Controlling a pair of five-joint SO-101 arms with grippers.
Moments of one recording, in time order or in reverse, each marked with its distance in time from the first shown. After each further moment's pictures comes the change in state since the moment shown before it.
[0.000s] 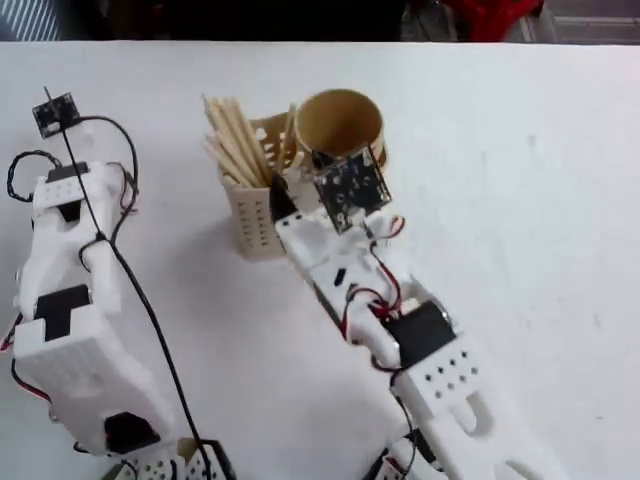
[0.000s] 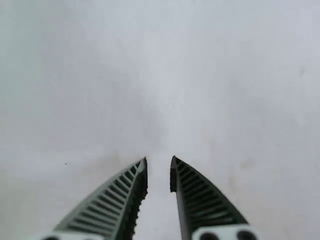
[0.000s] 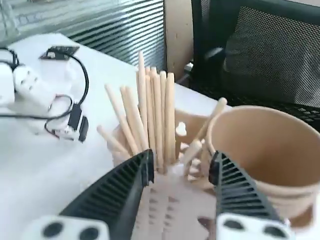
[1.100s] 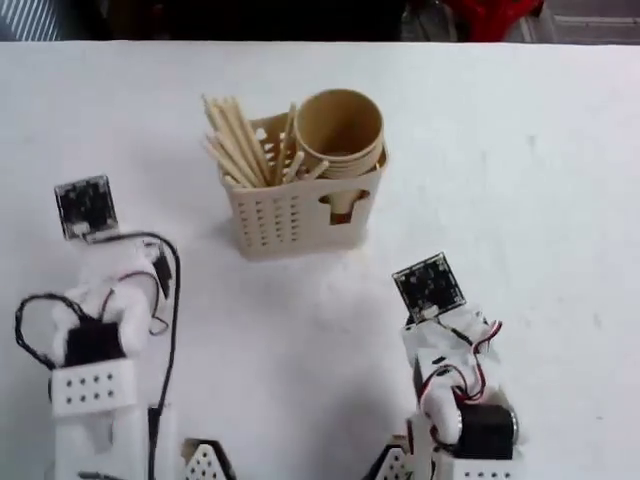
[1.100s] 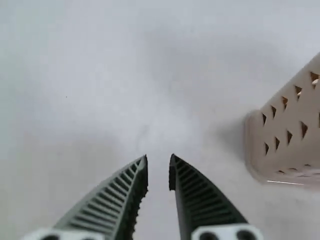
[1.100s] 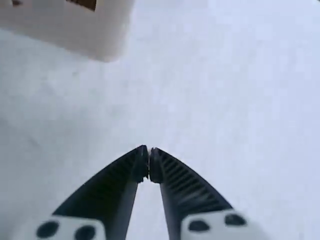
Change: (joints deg) left arm 8.4 -85.3 63.8 0.7 -6.9; right arm 33.0 -50.3 34.3 41.8 22.9
